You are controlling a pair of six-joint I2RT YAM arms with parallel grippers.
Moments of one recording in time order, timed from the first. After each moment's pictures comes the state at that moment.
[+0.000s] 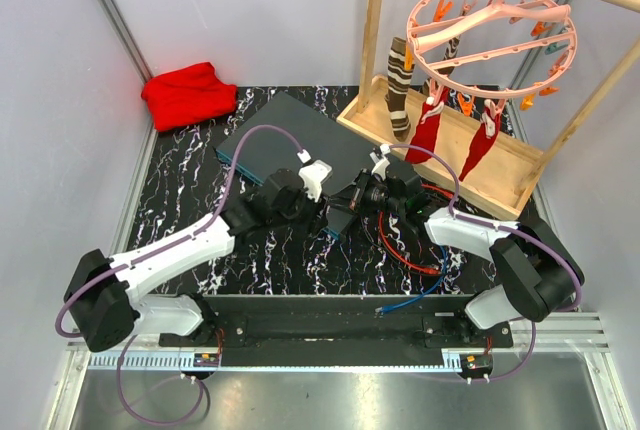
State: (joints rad) left arm -0.85 1.23 0.89 -0.33 0.03 -0.22; right arm 0.61 1.47 0.68 0.44 -0.44 1.10
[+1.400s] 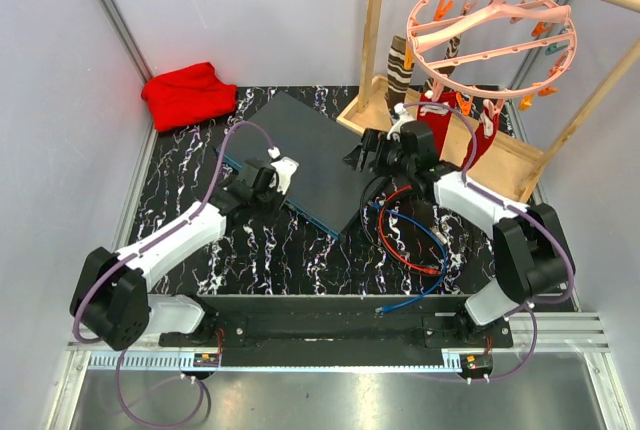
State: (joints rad) left arm -0.57 1.27 0.84 -0.46 -0.01 0.01; right arm 0.42 1.55 0.98 0.11 -0.30 0.60
